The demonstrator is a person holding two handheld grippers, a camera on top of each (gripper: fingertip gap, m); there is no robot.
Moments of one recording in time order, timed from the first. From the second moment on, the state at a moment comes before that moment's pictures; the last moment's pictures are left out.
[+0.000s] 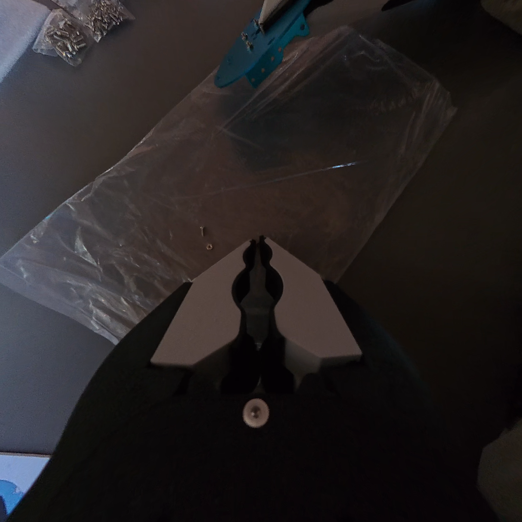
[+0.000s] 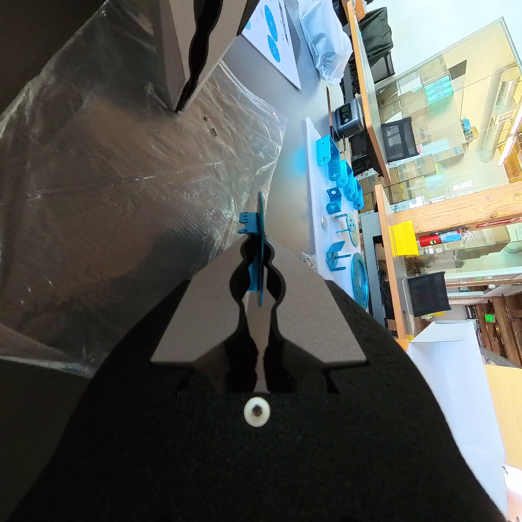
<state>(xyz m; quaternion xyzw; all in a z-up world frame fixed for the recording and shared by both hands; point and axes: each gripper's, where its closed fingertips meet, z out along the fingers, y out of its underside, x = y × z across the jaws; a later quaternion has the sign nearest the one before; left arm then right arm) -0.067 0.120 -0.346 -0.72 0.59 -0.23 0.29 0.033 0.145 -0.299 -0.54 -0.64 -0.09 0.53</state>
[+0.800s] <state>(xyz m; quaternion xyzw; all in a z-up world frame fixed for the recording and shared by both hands) -0.081 0.118 -0.333 -0.63 0.73 -0.16 0.21 0.030 0.144 -0.306 -0.55 -0.65 -0.07 0.52</state>
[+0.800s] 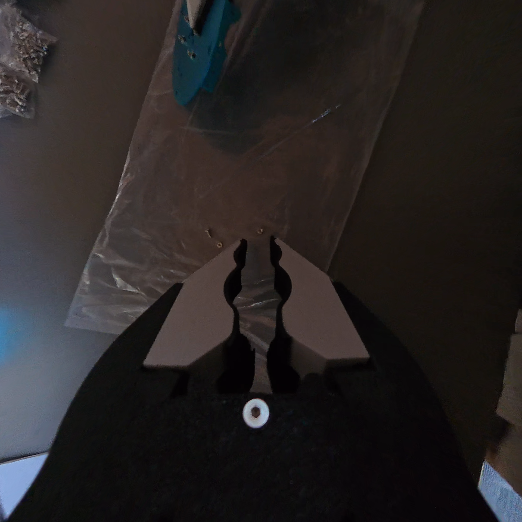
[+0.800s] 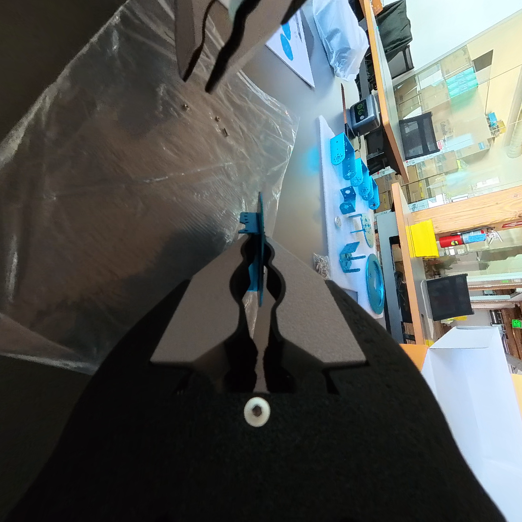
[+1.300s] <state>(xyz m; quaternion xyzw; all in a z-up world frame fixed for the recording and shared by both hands) -0.072 0.117 -0.348 -0.60 0.78 -0.14 0.12 0.027 0.138 -0.297 -0.54 -0.65 -0.09 0.53</state>
